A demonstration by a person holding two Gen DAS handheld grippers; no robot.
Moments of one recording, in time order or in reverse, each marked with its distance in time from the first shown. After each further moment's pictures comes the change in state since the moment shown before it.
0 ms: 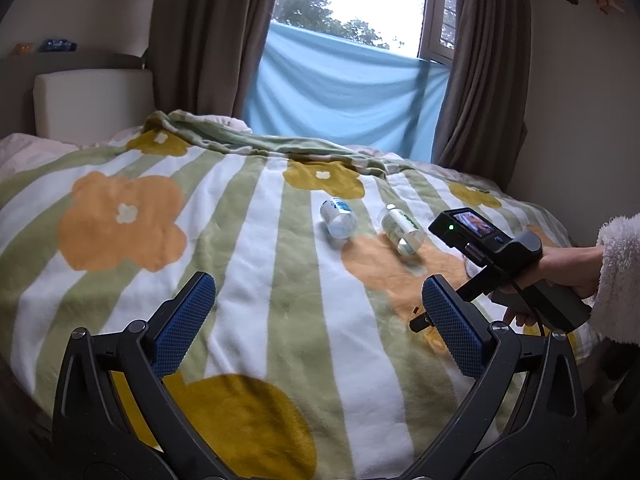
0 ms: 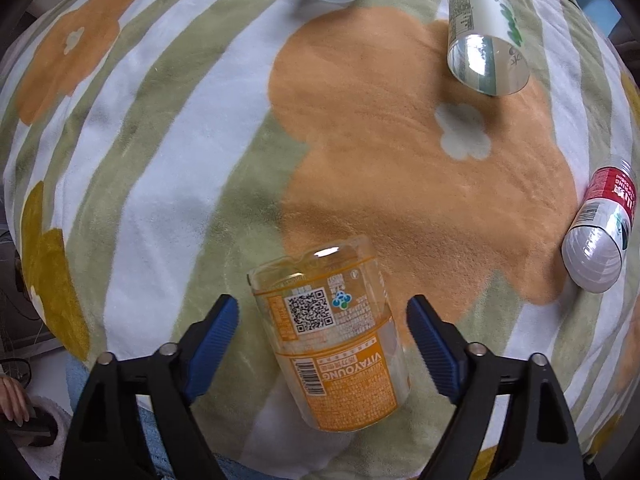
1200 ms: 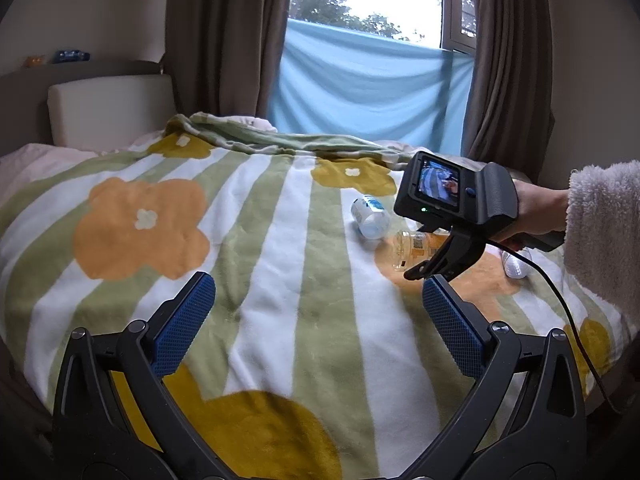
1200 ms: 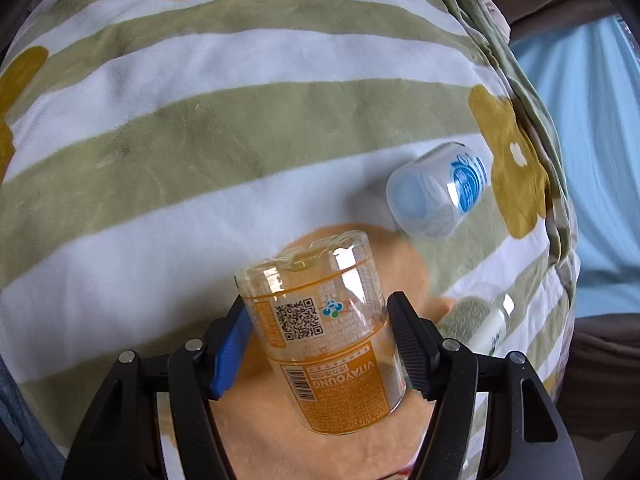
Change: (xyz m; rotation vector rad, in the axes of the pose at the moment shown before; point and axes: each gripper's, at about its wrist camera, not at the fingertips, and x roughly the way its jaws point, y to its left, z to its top) left arm 0.027 0.003 0.001 0.026 0.006 0.118; right arm -0.016 0.064 0.088 -0.729 -0.153 -0.350
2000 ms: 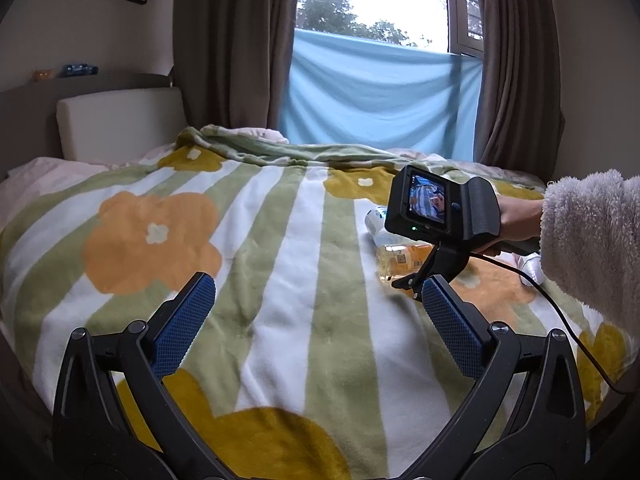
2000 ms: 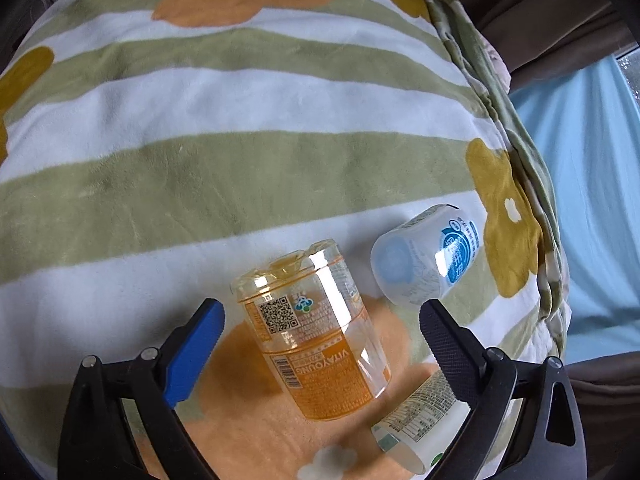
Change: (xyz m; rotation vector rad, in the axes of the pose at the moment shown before) left arm 0.006 -0.003 0.005 0.021 -0.036 0.062; right arm 0.031 -0.011 0.027 -0.159 -0.162 -0.055
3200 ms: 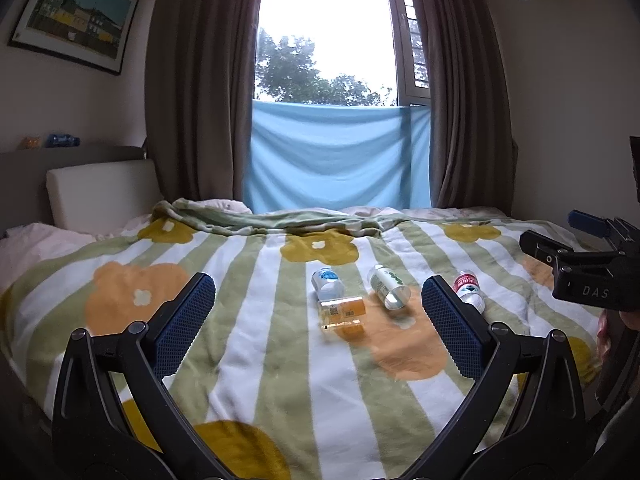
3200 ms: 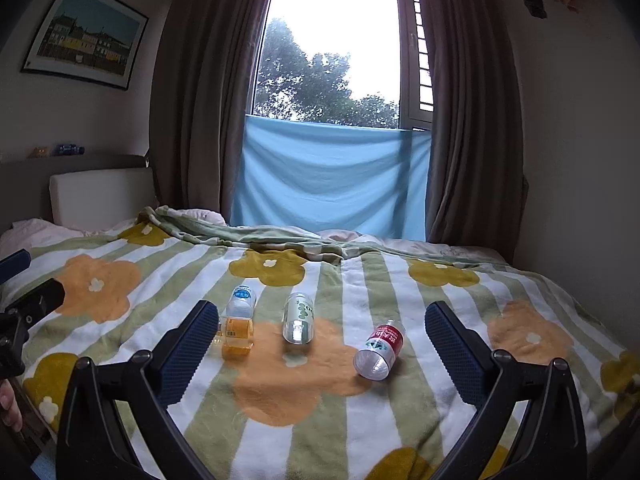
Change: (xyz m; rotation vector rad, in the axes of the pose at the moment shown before) left arm -0.092 -0.065 0.015 0.092 -0.221 -0.084; right arm -0.312 0.134 -0.191 1.080 -0.621 -0.589
